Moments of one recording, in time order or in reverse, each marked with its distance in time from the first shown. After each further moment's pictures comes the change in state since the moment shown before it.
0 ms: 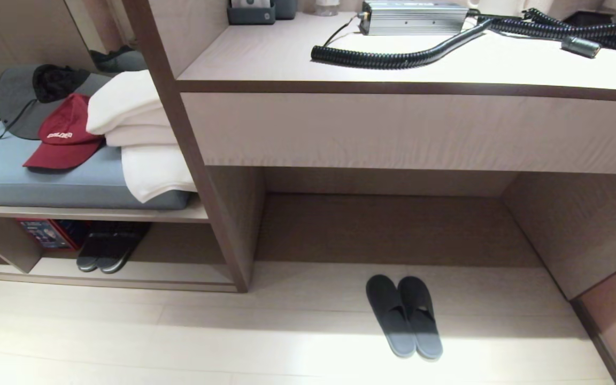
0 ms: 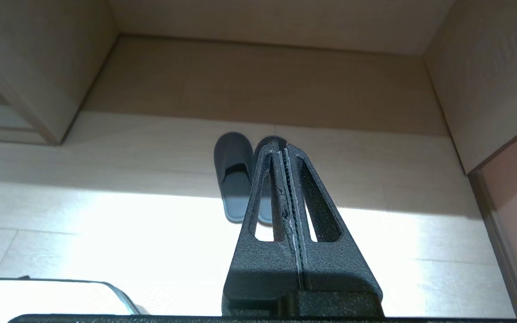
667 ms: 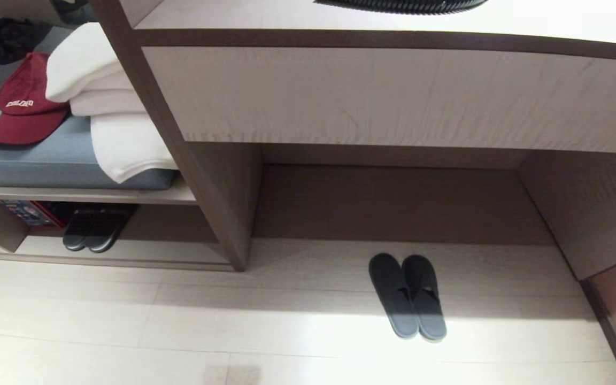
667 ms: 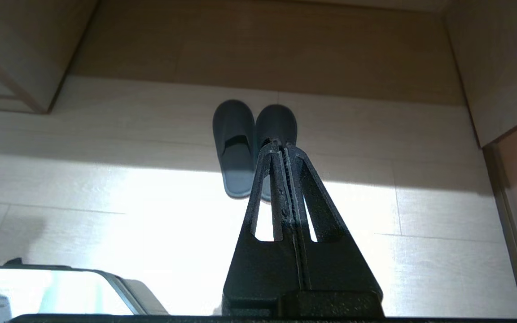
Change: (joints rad) left arm 0.000 0.000 0.000 0.000 0.000 -0.001; right arm 0.000 0.000 0.000 0.000 0.000 -0.001
